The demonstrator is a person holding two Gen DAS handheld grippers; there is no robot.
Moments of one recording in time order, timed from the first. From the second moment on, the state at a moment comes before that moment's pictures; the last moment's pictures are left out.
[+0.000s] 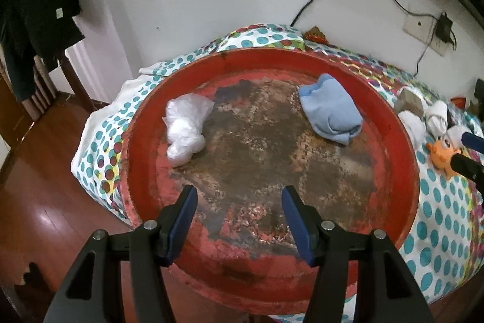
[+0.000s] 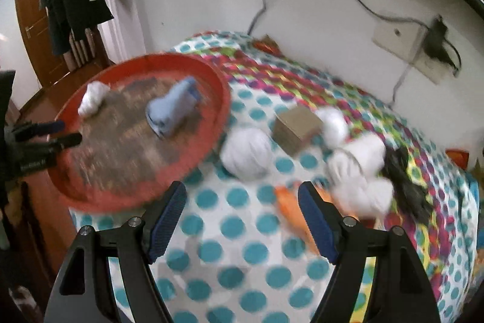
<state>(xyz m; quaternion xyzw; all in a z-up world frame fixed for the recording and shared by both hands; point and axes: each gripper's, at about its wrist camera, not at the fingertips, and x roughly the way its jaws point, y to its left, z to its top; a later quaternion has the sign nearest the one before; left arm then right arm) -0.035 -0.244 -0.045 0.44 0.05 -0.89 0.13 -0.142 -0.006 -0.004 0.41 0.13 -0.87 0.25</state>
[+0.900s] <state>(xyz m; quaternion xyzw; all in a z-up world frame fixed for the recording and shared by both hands) -0.041 -0.221 -0.057 0.47 0.05 -0.88 0.07 -0.179 0.020 -0.041 0.44 0.22 -0.82 0.28</state>
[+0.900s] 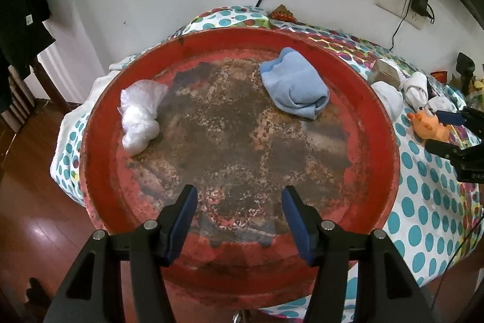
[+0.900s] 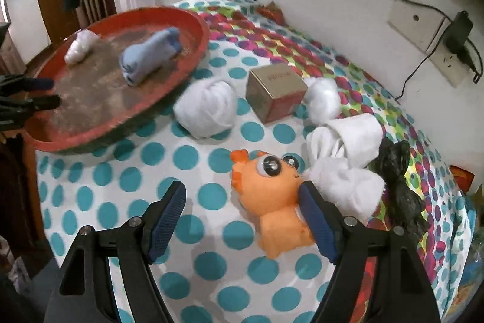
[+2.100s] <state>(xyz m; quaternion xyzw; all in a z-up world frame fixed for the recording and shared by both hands) -0.048 -0.163 -0.036 0.47 0.00 -0.89 0.01 -0.170 0.226 -0.028 0.37 -0.01 -0.93 0.08</state>
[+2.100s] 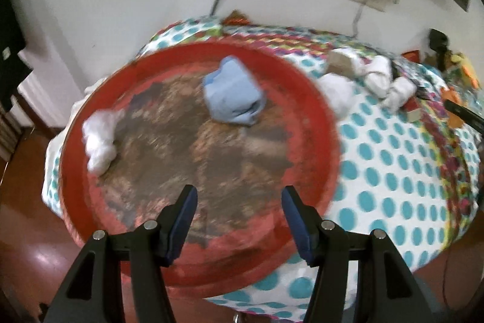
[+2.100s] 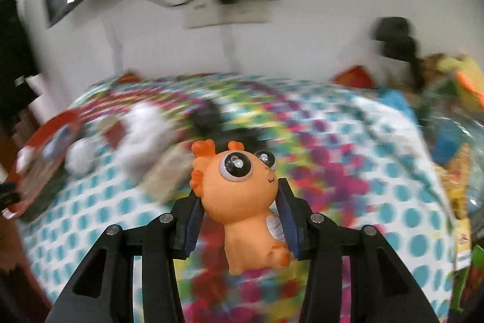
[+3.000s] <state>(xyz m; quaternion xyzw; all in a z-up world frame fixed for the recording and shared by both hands) -0.206 -0.029 -0.043 0.55 -0.03 -0.83 -0.07 -0.190 0.256 -0.053 0.37 -0.05 -0.93 0.06</state>
